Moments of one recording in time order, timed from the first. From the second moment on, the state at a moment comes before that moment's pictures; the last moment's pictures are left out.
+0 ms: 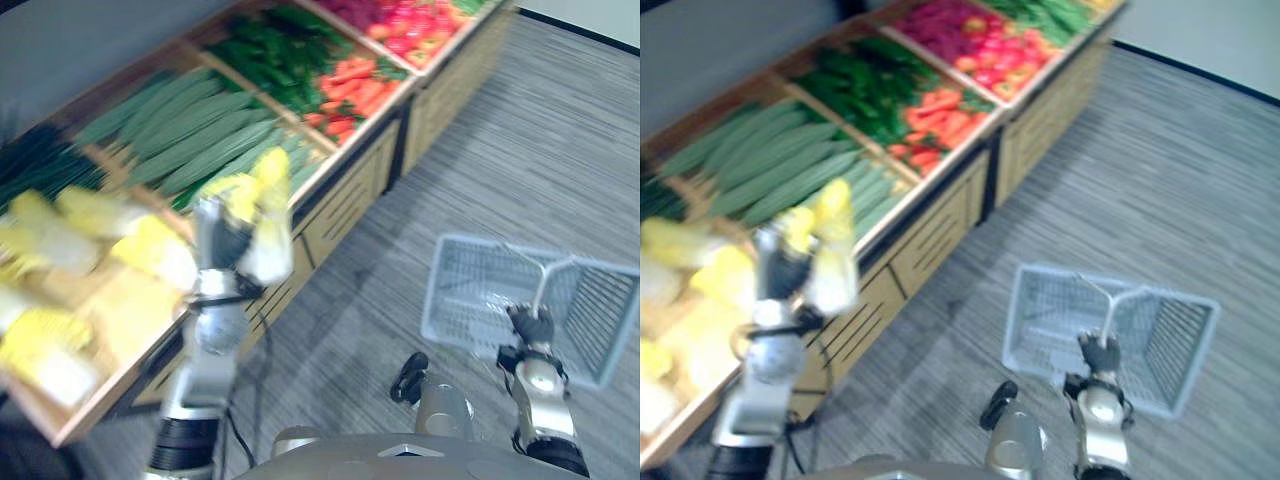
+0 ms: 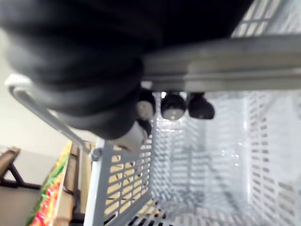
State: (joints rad) left arm 0.10 0.09 -0.23 -0.01 0.36 -0.16 0.20; right arm 0.05 -0.12 -0.10 0.27 -0.09 -0.04 -0.23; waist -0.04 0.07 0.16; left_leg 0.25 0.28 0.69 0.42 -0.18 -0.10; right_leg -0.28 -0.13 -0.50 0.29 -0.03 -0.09
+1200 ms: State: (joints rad) left arm -0.04 0.07 -0.40 0.30 0.43 -0.14 0.27; right arm 0.28 -0.03 0.13 -0.02 0.42 -0.07 -0.07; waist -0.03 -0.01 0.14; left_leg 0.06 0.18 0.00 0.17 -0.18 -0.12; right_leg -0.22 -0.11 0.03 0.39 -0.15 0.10
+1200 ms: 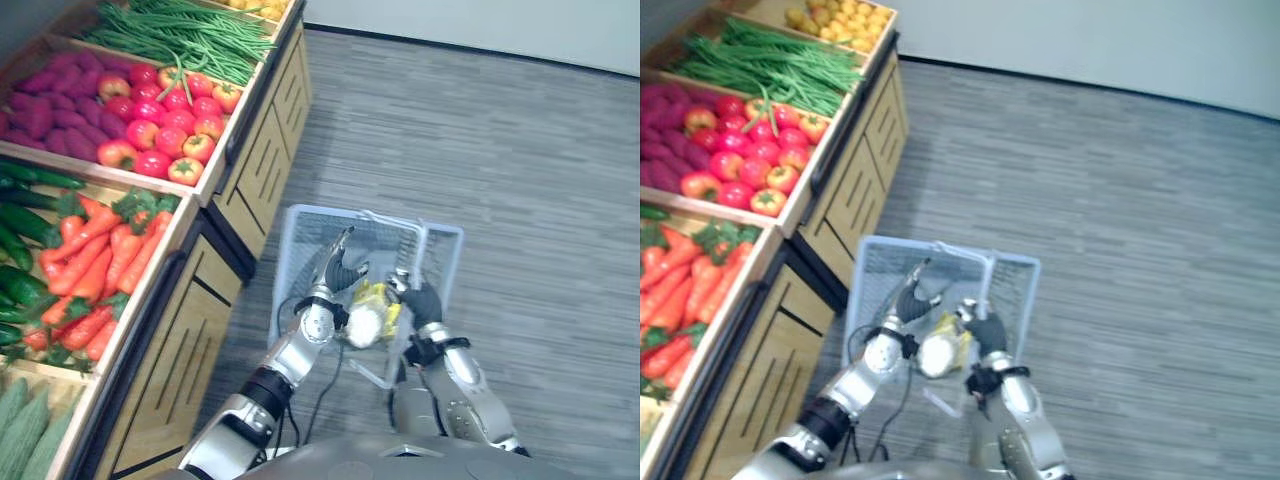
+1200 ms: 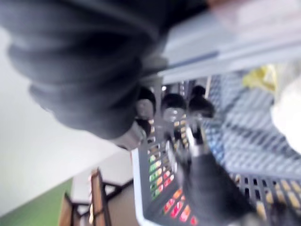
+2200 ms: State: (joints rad) left arm -0.07 0.35 0.05 -0.04 0.50 -0.16 0.33; right arm 0.20 -0.02 -0.65 0.73 0.17 -0.04 -0.30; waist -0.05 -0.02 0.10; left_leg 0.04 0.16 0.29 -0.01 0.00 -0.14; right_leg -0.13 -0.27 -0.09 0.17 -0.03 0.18
